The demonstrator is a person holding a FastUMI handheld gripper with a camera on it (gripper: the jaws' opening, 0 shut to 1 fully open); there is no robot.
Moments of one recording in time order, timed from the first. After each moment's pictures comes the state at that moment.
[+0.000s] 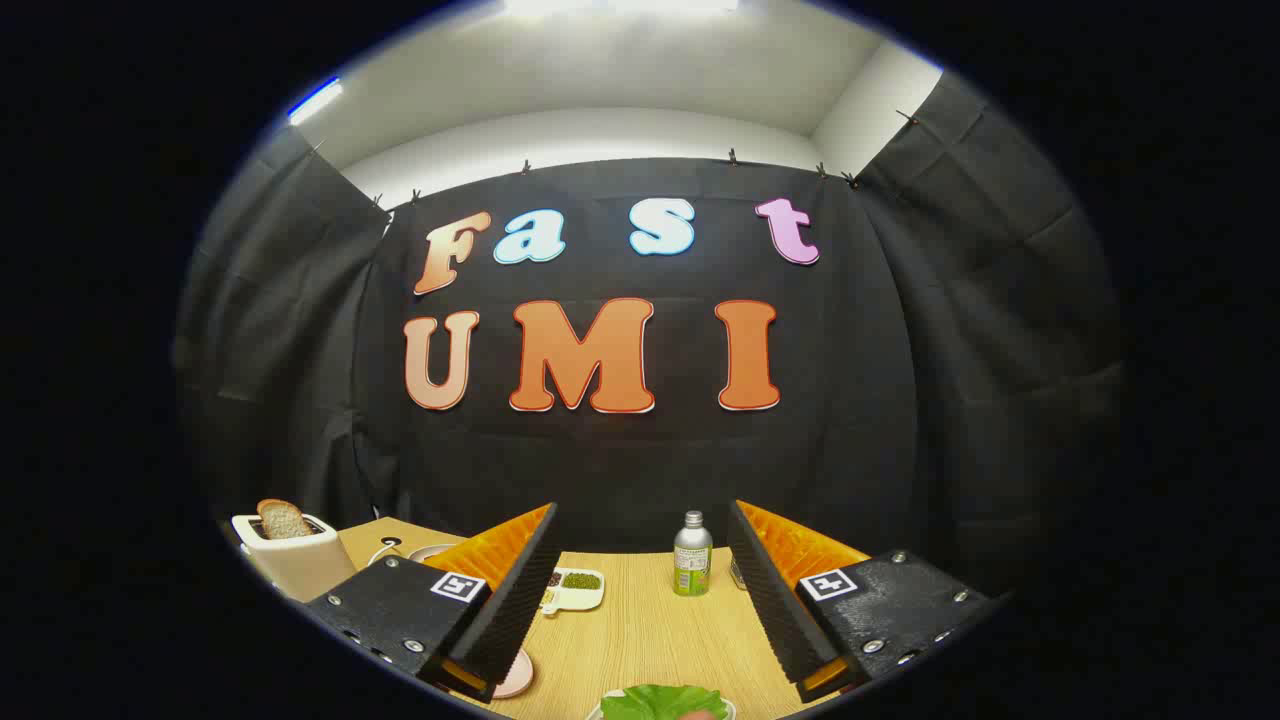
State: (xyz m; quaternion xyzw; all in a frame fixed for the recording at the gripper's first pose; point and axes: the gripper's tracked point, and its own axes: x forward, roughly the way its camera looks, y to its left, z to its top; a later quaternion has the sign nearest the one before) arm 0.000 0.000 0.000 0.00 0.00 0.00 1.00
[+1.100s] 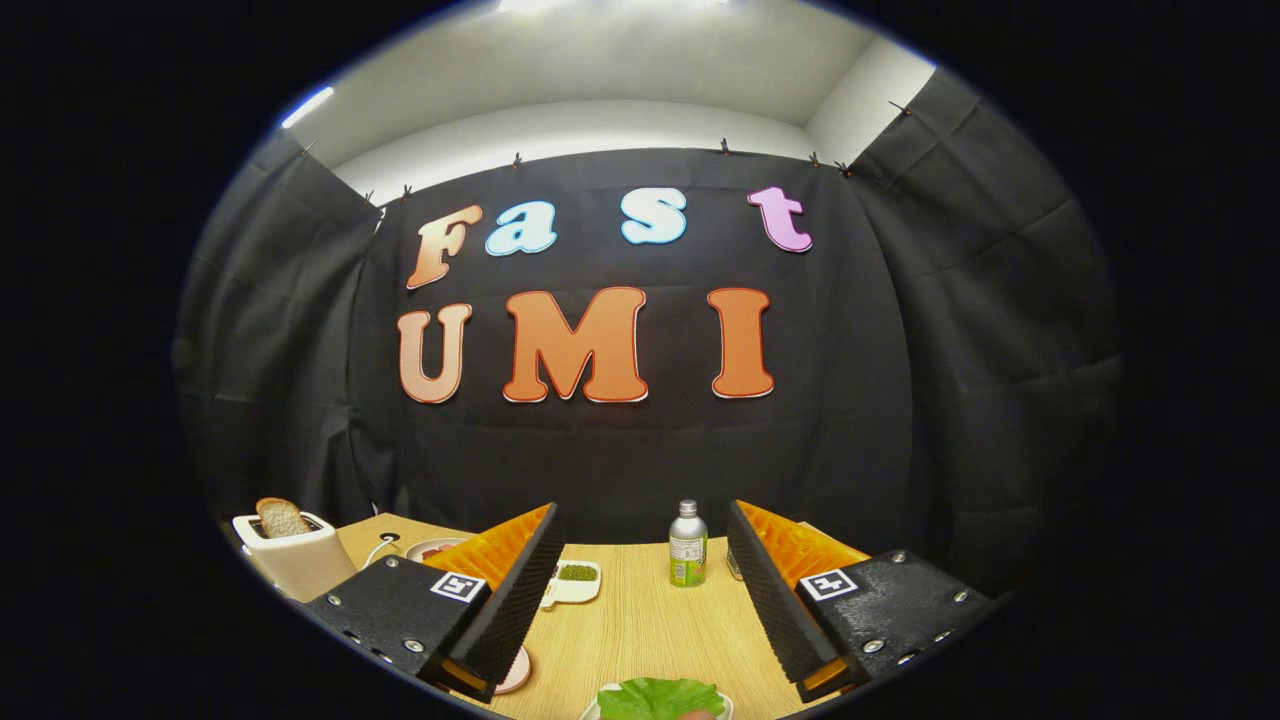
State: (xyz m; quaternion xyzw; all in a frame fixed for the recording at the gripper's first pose) arm -0.001 -0.004 -0.012 0.00 0.02 -0.01 1.00
